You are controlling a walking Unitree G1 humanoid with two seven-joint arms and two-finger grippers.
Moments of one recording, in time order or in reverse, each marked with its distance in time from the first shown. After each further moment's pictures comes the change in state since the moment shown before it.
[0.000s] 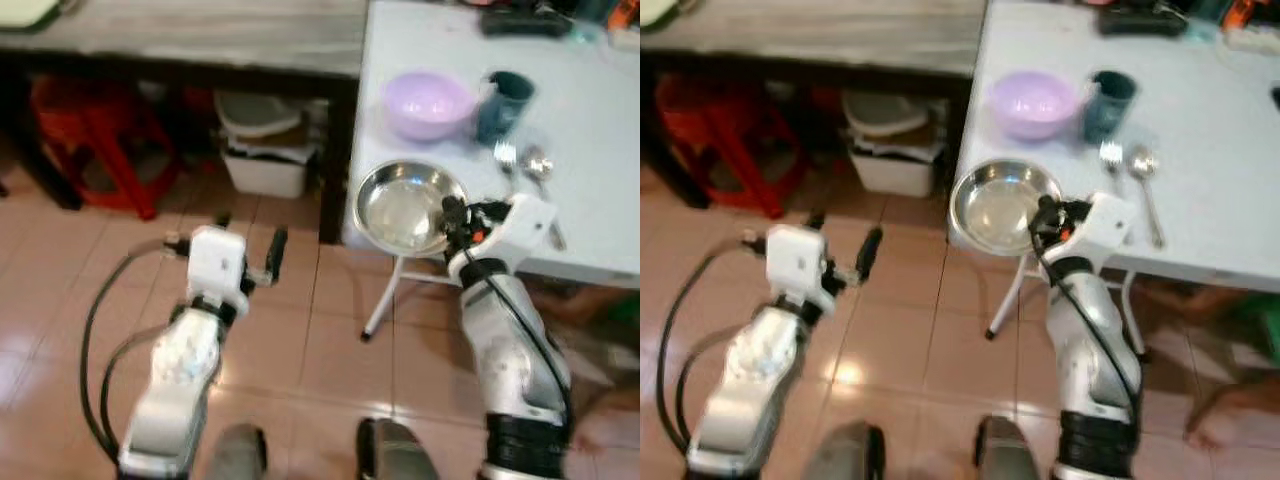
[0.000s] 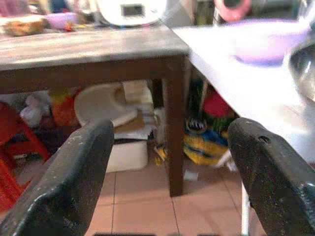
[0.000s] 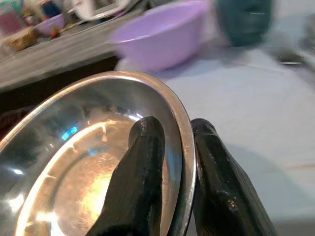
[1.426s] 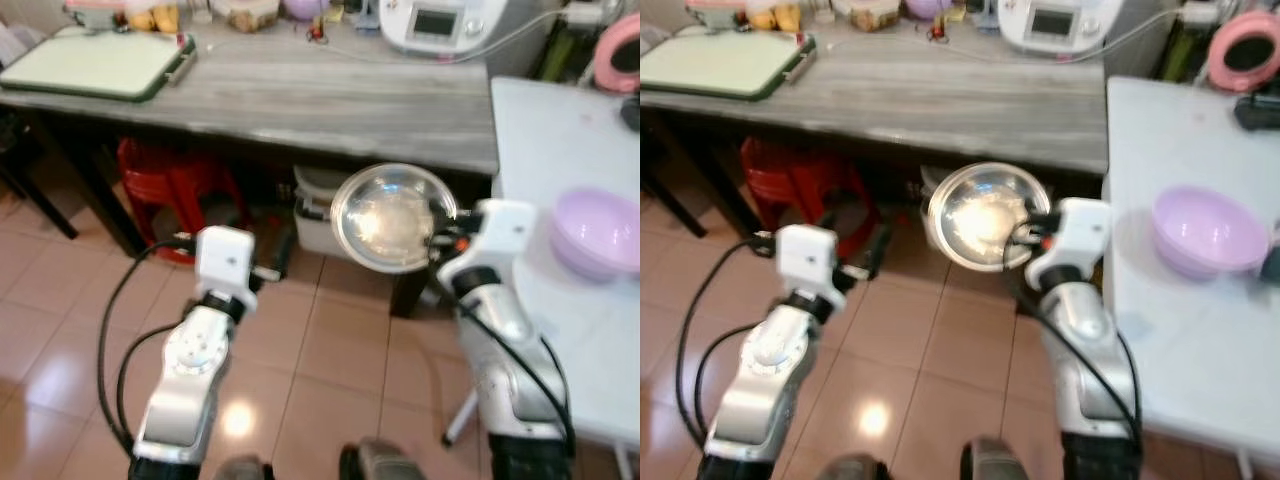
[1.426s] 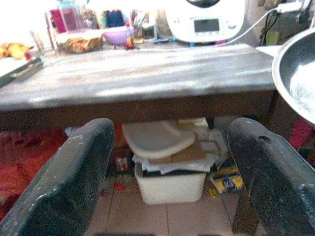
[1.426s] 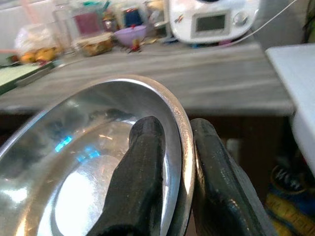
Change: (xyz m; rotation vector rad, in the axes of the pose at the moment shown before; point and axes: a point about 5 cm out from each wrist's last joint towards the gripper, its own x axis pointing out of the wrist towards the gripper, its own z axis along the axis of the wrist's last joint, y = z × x) left arm 0.009 -0.007 -0.010 -0.010 0.016 -0.033; right arm -0.012 0.005 -0.003 -0.171 -0.038 0.075
